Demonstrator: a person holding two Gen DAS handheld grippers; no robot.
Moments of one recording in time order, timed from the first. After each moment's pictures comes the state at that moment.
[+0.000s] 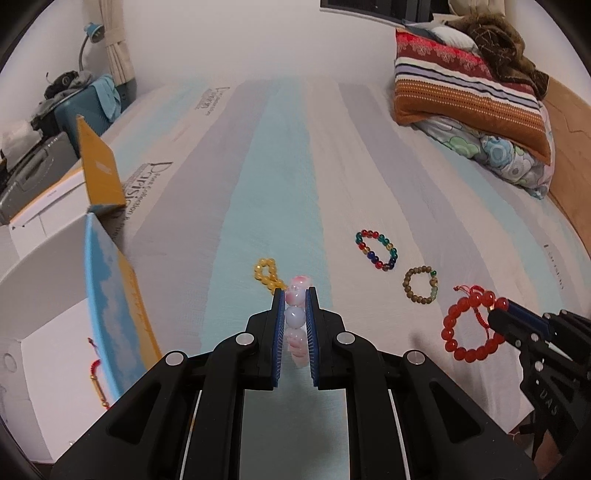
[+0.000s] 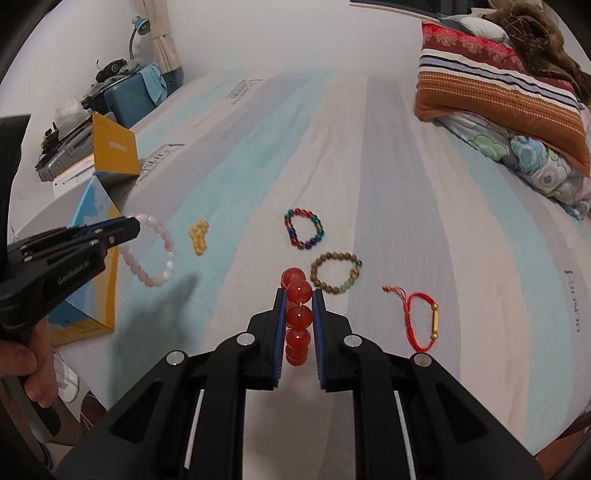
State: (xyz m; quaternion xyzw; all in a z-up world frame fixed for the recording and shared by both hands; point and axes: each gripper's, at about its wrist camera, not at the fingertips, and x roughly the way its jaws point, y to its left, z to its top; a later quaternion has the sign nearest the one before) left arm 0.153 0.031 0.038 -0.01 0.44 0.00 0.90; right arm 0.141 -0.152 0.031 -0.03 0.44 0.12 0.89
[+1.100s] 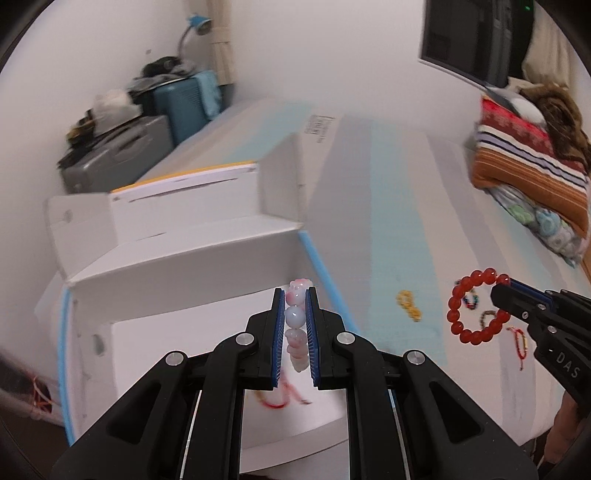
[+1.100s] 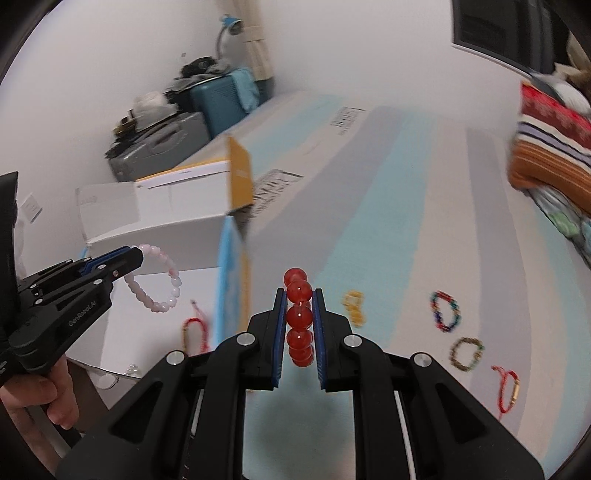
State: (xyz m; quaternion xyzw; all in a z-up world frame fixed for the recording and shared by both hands) left arm 0.077 0.216 0.111 -0.07 0.39 0.13 0.91; right arm 0.136 0.034 0.115 -0.06 0.40 0.26 0.88
